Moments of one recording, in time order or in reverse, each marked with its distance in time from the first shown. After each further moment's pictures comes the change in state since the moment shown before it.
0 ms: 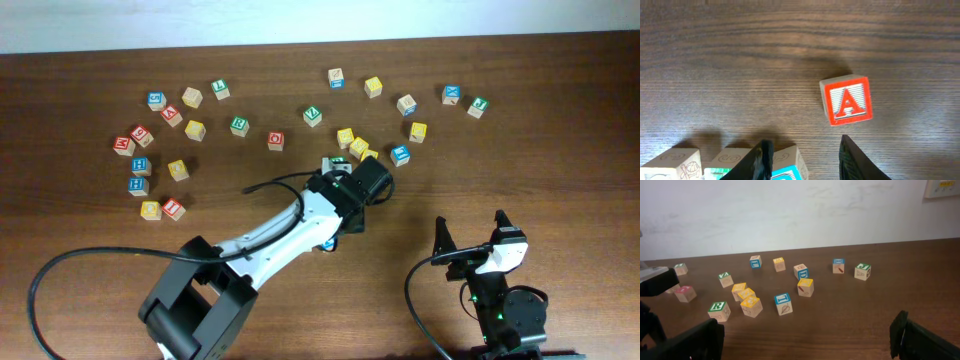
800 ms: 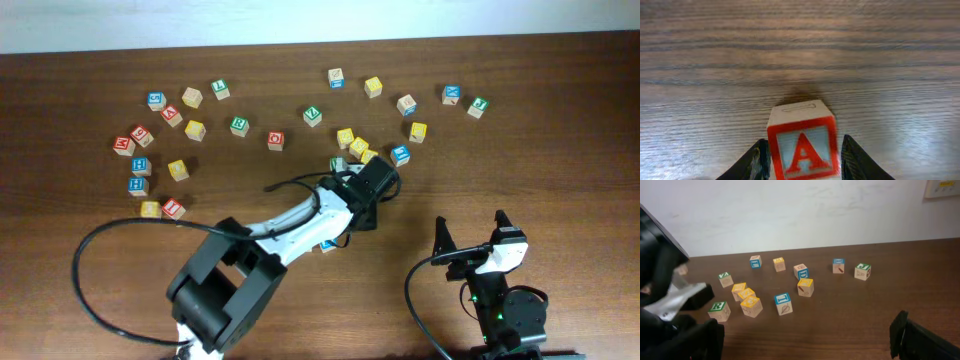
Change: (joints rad) left arm 0.000 0.133 0.012 0.184 0.090 0.027; right arm 0.000 0.000 0.000 0.000 0.000 0.000
